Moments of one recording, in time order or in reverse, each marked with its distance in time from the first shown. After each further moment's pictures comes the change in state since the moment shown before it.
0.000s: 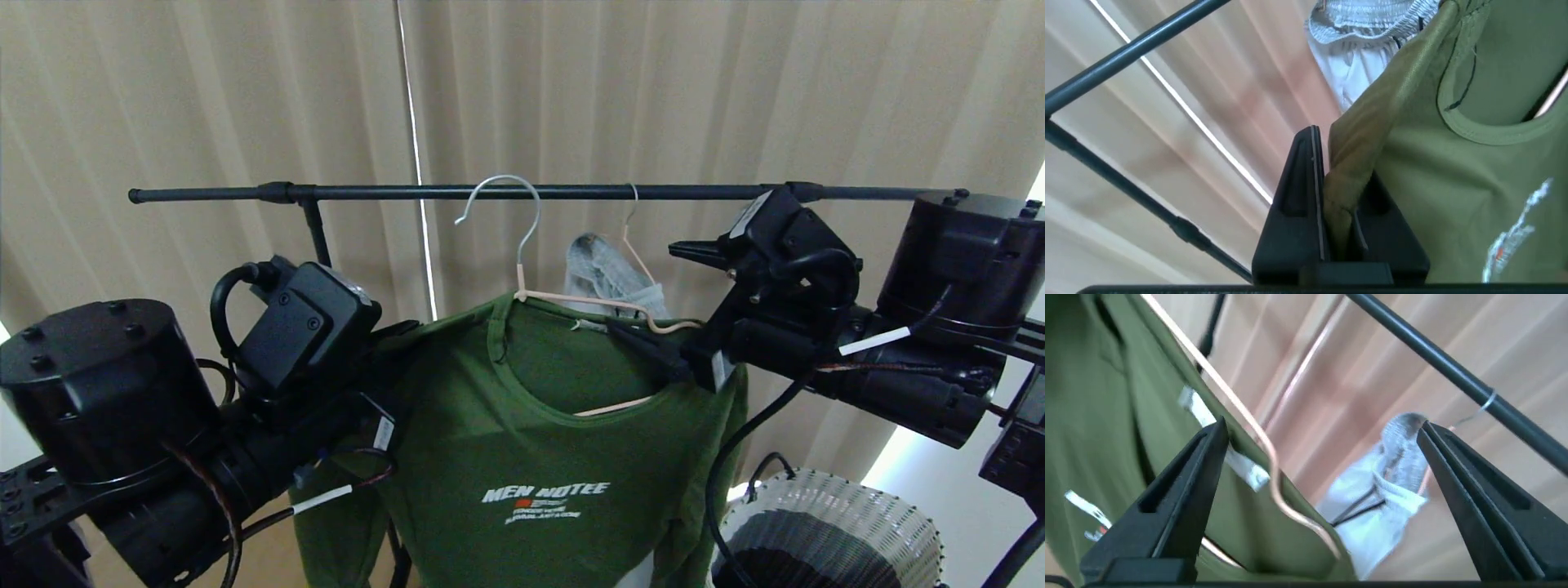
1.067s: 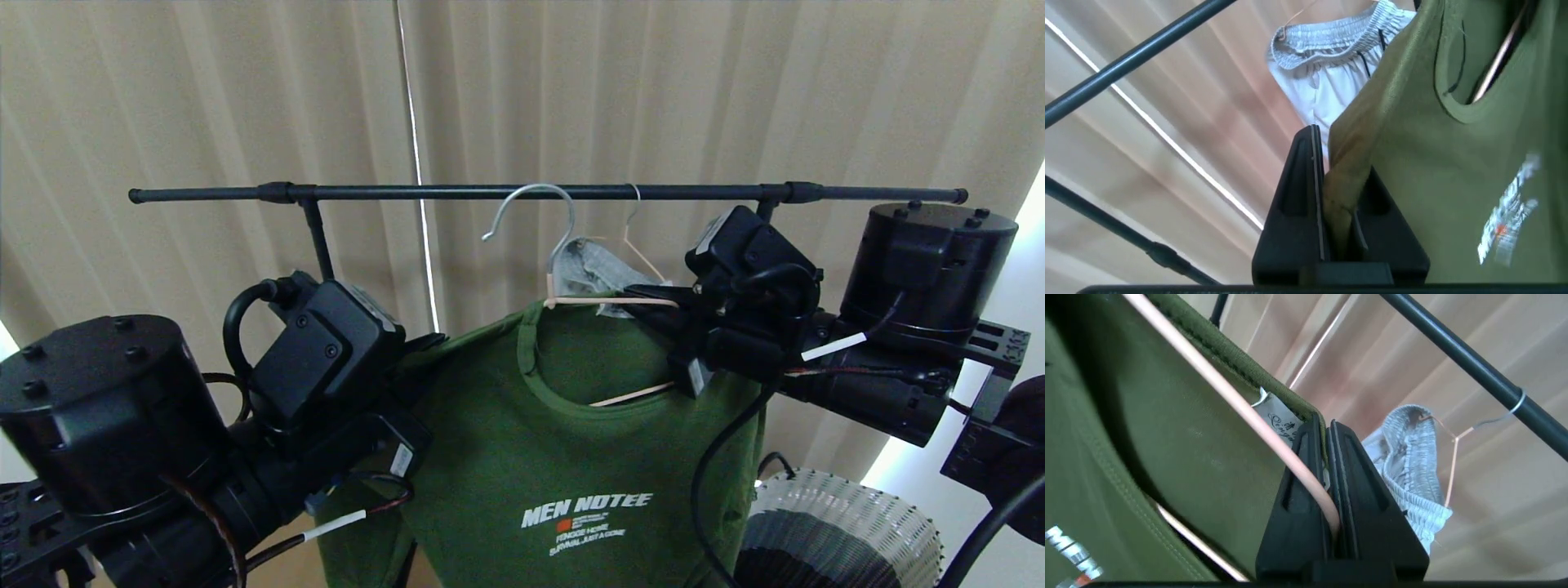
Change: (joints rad) left arm -0.068 -0.005 0.008 0.000 0.002 0.023; right arm 0.003 0.045 -0.017 -0.004 0.003 -0.013
